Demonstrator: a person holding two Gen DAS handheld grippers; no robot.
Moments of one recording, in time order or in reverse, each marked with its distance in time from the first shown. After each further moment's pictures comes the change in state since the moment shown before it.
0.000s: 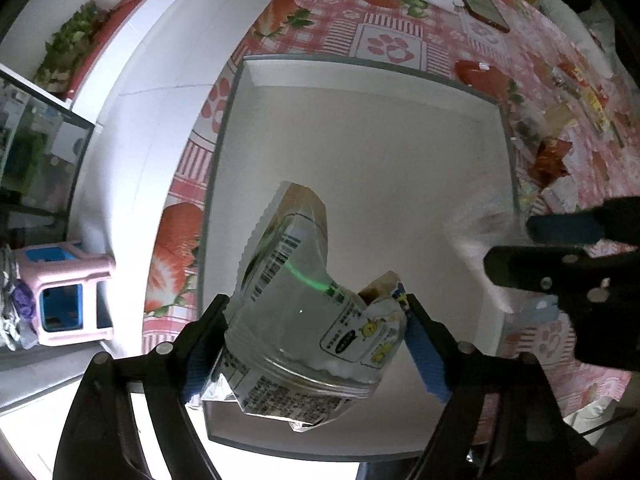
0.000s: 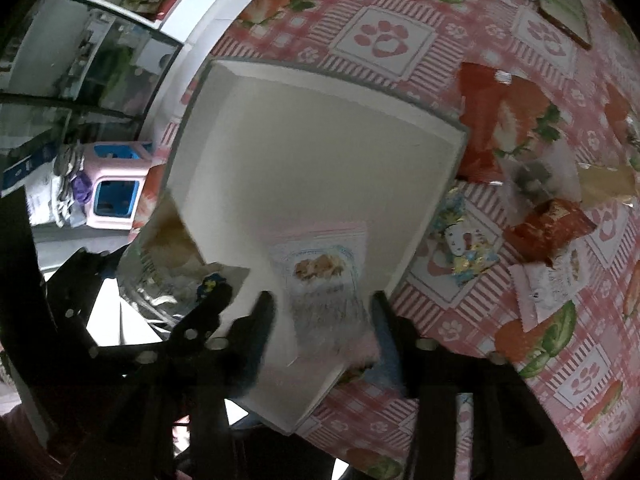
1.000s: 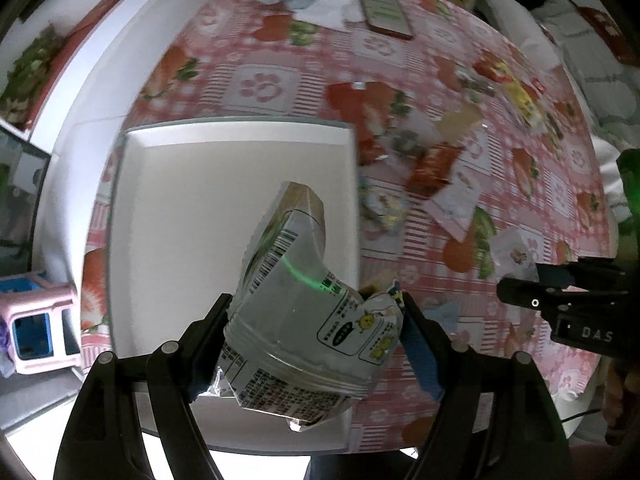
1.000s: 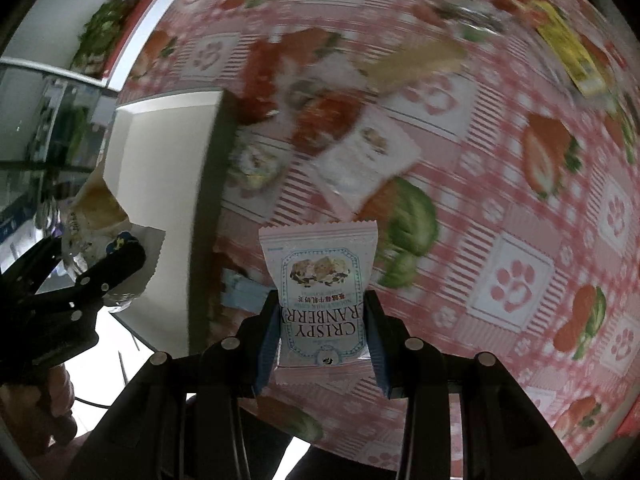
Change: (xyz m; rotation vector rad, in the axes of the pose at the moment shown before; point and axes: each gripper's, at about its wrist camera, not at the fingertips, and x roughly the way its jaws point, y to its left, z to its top) left arm -0.038 -0.079 0.014 0.060 -0.044 -0.156; right arm -0.081 -0.169 -0.105 0.197 -0.070 -0.035
